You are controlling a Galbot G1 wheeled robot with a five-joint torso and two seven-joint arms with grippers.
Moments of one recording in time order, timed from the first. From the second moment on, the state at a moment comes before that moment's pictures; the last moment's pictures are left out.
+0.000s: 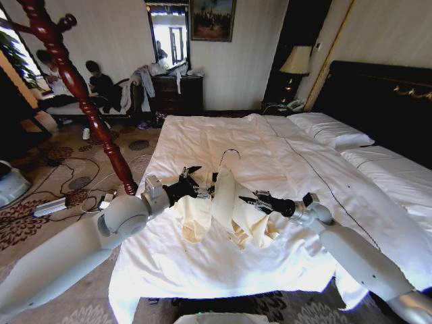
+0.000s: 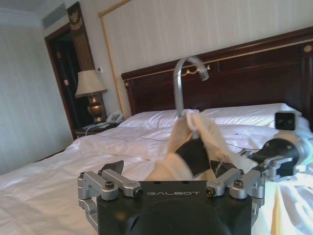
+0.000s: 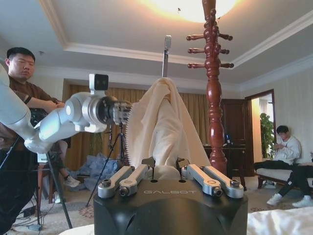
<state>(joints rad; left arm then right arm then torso) 0.57 -0.60 0.14 -2.24 -0.88 0.36 0.02 -0.83 0.70 0.12 1.54 1.07 0.23 -1.20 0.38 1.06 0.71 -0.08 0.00</state>
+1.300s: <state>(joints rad) 0.58 -0.48 0.08 -2.06 -0.84 0.24 0.49 -0.73 0.70 0.12 1.48 1.02 0.23 -1.38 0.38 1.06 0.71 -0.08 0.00</state>
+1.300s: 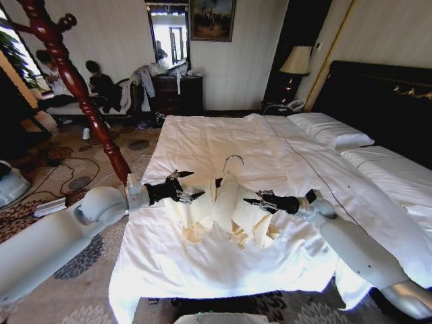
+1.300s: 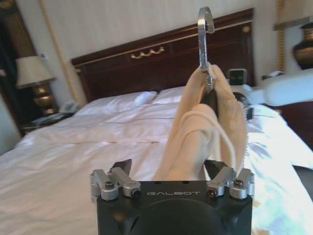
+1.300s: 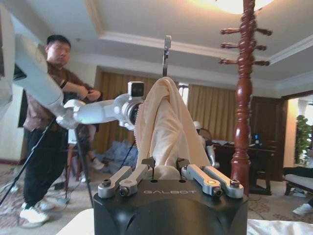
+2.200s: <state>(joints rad) 0.57 -0.53 0.12 -1.98 -0.72 0.23 0.75 -0.71 0.70 0.11 1.52 1.03 0.22 -1.40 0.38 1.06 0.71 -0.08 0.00</state>
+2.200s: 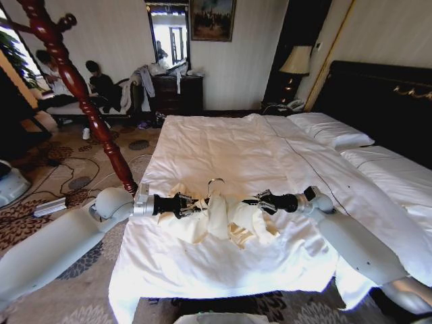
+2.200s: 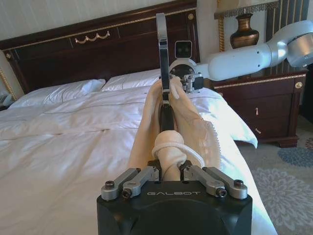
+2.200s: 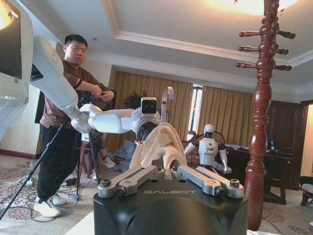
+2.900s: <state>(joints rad) 0.57 -0.57 0.08 -1.96 -0.73 0.22 0.75 -0.75 0.69 0.11 1.55 1.05 0.24 -1.40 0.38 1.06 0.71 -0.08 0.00</state>
